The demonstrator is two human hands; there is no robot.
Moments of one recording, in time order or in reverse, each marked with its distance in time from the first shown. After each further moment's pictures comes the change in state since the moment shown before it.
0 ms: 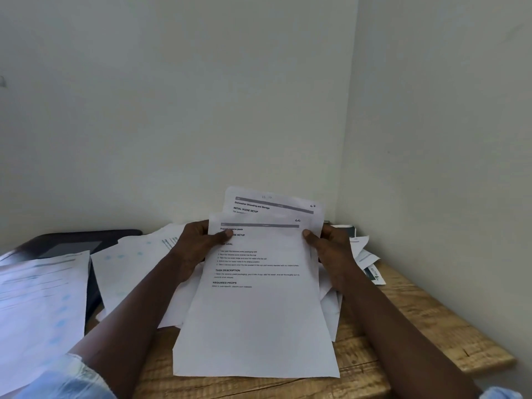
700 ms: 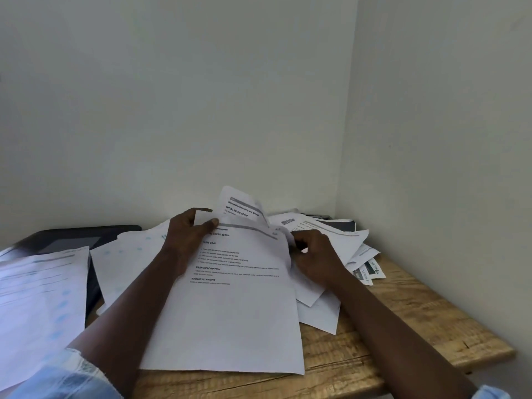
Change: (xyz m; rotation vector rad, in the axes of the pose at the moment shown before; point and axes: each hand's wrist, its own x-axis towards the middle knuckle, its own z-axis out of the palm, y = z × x) left_hand 0.003 -0.002 -0.009 0.019 0.268 0.107; right_hand -0.017 0.006 0.016 -0.631 -0.232 -0.232
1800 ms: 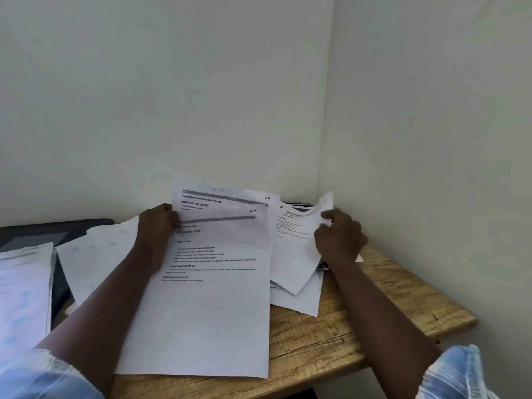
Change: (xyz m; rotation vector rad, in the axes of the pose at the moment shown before) left_hand 0.007 -0.004 -0.005 -0.027 0.147 -0.070; right_hand -0.003 0.024 -0.039 -0.335 0.533 0.445
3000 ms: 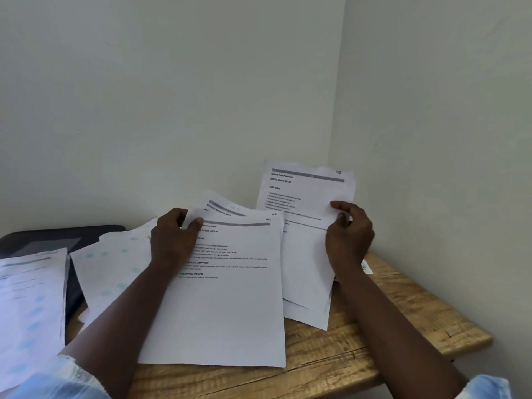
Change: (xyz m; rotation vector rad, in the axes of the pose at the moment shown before) left_hand 0.000 -0.015 0.003 0.521 0.106 0.294; right_hand -0.006 -0.023 -0.003 0.575 0.321 -0.127
